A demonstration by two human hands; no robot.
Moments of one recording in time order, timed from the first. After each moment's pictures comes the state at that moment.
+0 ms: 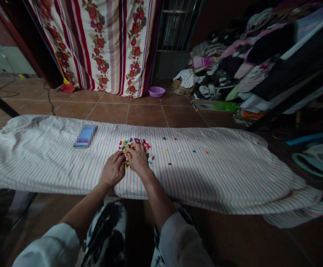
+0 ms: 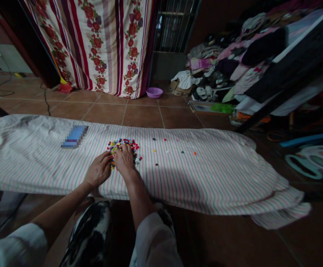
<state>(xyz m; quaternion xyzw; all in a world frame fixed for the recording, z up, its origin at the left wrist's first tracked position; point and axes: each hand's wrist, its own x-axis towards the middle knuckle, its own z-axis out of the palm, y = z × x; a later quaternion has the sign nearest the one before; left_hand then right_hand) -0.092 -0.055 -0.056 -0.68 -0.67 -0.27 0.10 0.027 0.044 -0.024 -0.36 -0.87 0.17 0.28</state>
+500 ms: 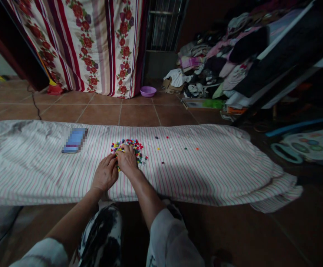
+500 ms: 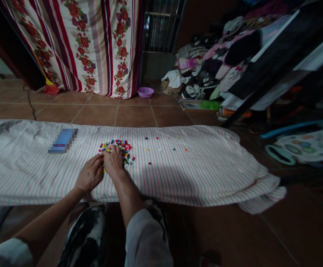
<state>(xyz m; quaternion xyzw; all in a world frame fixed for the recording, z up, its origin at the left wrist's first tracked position) -0.092 -0.055 -0.054 -0.68 -0.68 -0.27 0.10 0.013 0.037 -0.020 -0.39 -0.88 0.17 0.21</state>
